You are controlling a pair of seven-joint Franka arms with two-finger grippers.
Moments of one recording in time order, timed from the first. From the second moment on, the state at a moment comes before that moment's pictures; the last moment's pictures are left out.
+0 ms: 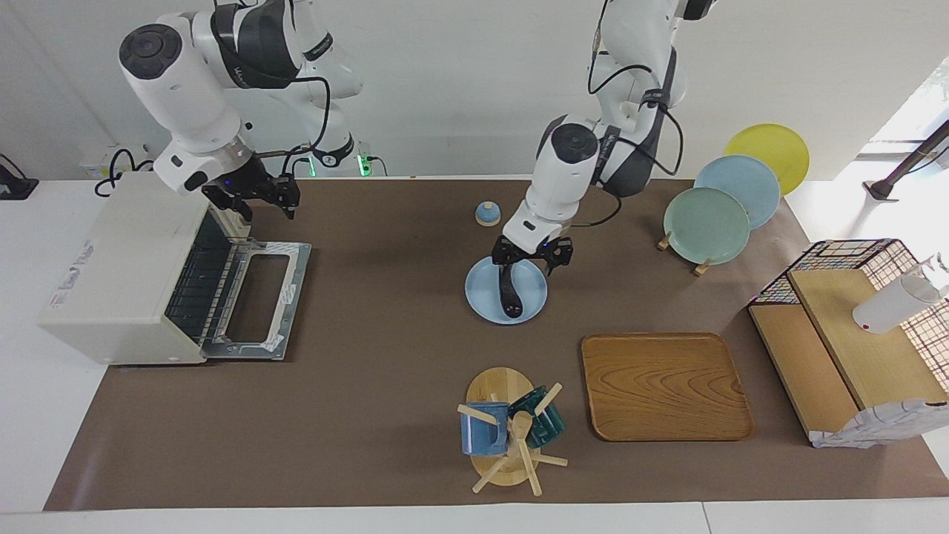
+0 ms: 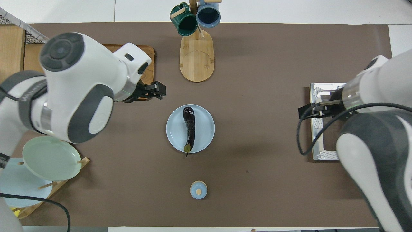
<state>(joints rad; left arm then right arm) -0.33 0.15 -0.07 -1.68 -0.10 1.88 -0.39 0.08 -0.05 0.14 -1.84 0.07 1.75 0.15</state>
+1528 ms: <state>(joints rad) -0.15 -0.03 -0.07 -1.67 -0.06 1.57 -0.15 0.71 0.71 0.19 -1.32 -0.22 2.12 0.87</state>
